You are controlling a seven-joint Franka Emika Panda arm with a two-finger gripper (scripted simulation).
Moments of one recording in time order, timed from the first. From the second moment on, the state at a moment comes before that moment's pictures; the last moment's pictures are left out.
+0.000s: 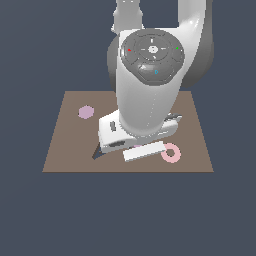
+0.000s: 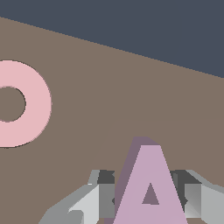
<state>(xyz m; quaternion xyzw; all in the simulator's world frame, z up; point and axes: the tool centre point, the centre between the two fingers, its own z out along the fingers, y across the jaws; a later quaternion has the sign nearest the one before) 0.067 0.026 0.030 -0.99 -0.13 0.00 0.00</state>
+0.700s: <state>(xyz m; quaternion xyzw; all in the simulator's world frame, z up) 0.070 0.024 0.033 -0.99 -0.12 0.00 0.00</state>
